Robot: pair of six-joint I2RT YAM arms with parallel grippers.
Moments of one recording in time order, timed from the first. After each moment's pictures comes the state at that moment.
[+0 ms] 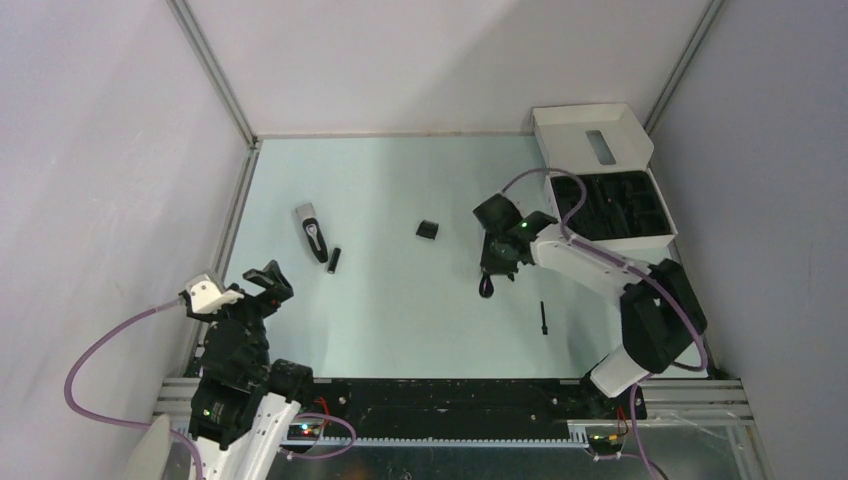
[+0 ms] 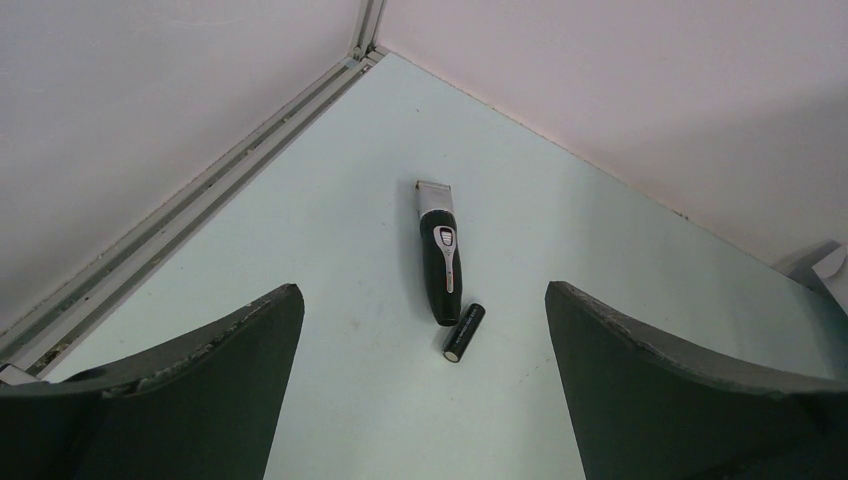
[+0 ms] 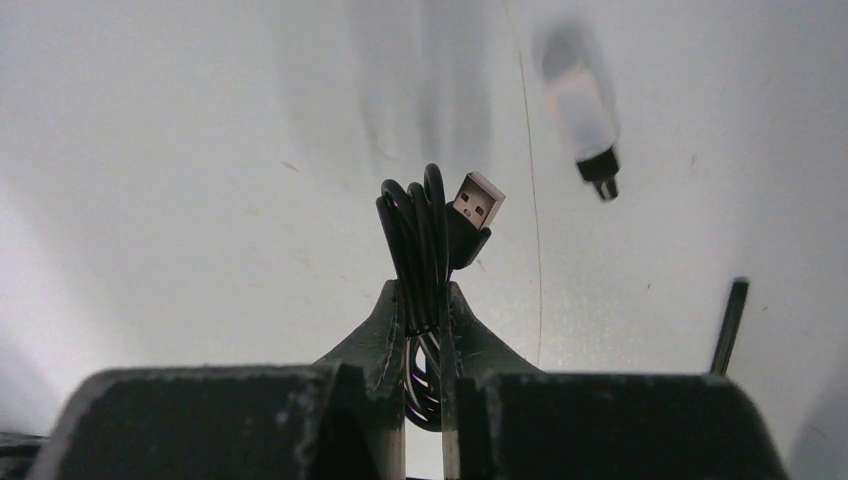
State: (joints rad) left arm -0.27 0.02 0.57 -0.59 -0.63 -0.38; right arm 0.68 1.60 1.11 -0.68 0.15 0.77
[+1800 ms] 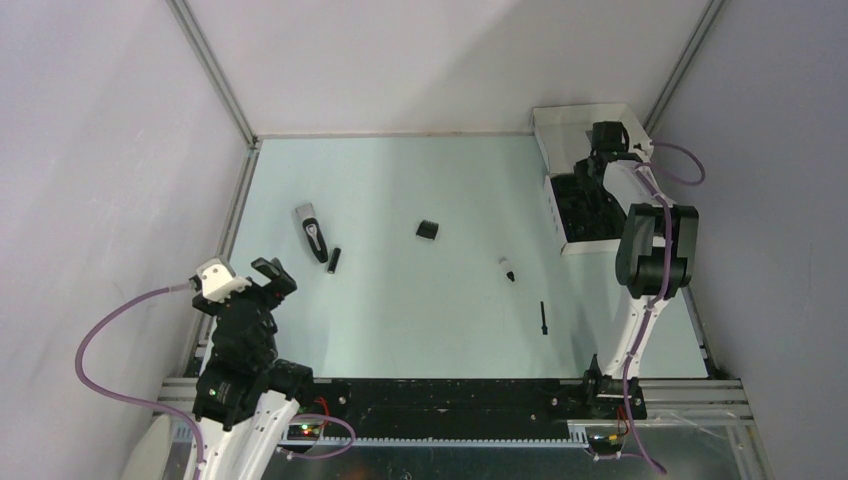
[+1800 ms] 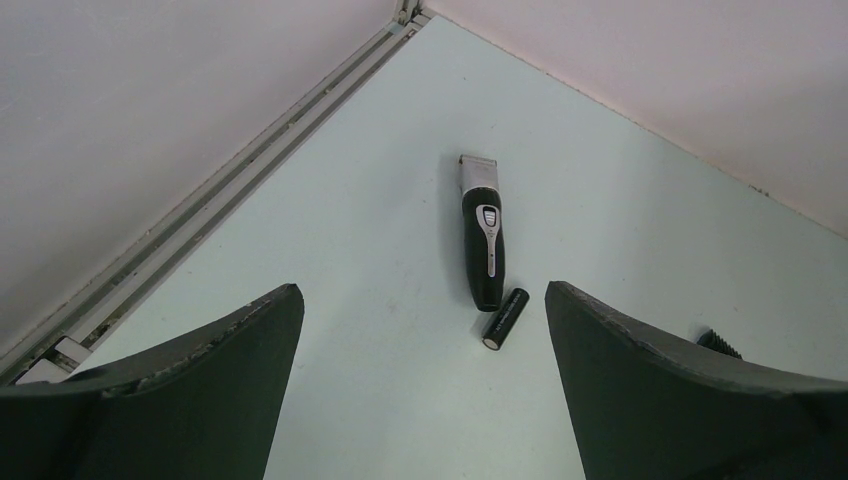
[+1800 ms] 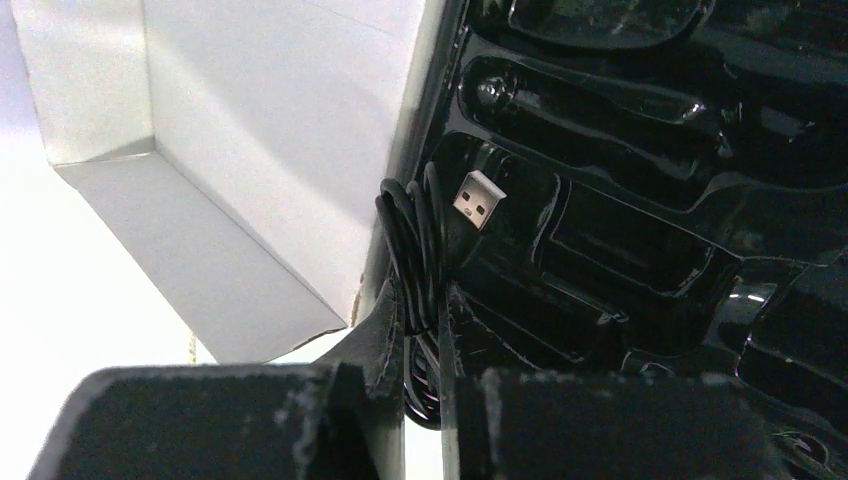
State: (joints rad) left arm -0.27 0.14 0.57 -0.59 -0.69 -0.37; right arm -0.06 2.00 1.58 -0.44 0.22 1.16
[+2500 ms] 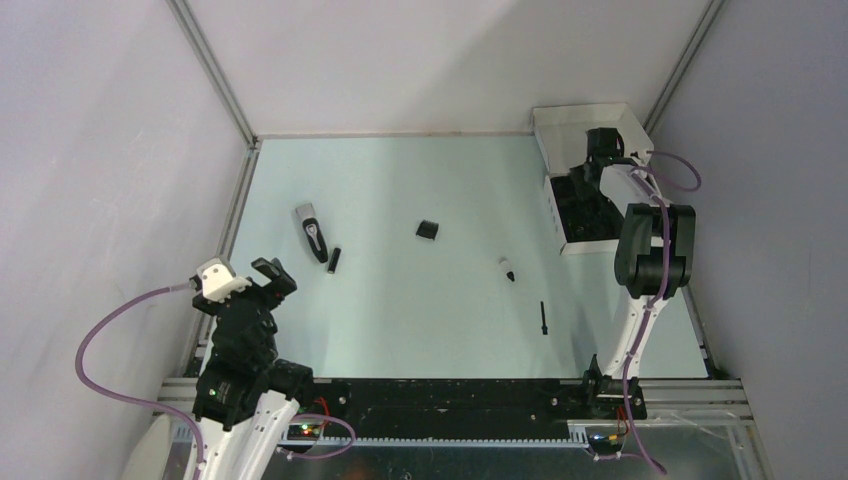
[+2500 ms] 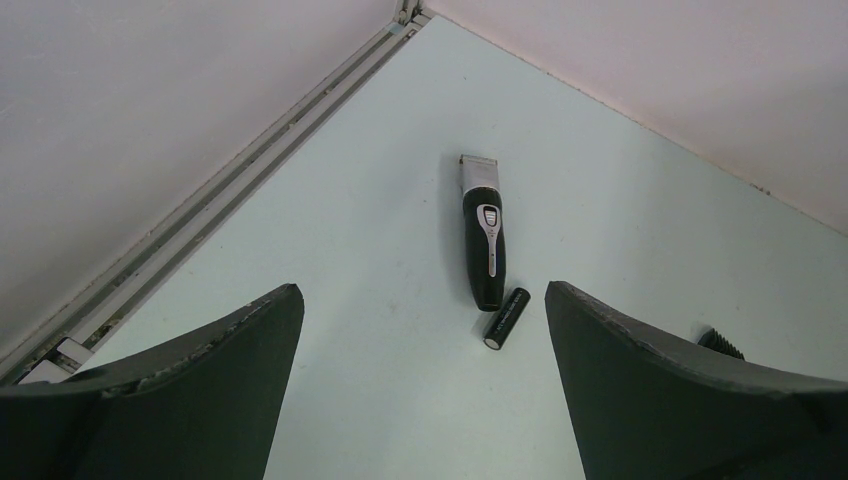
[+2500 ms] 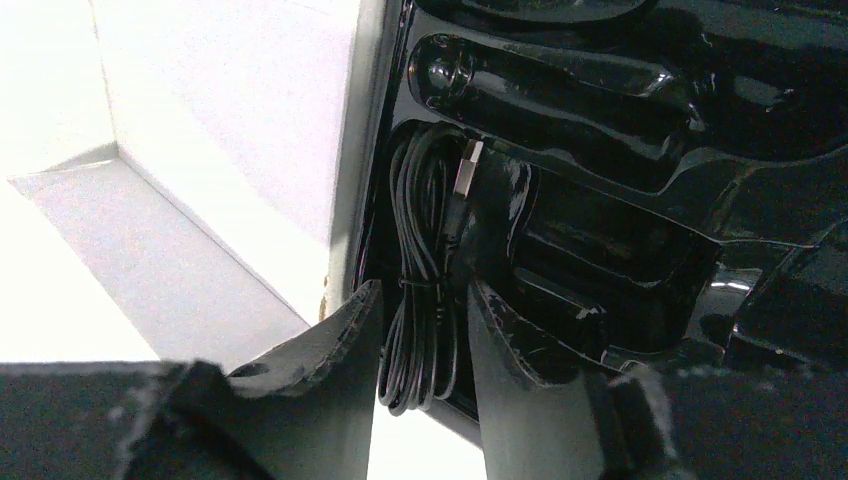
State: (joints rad) left arm -0.27 0.14 0.57 -0.59 -0.69 -0.37; right arm -0.04 2.01 1.54 -0.43 0.24 1.22
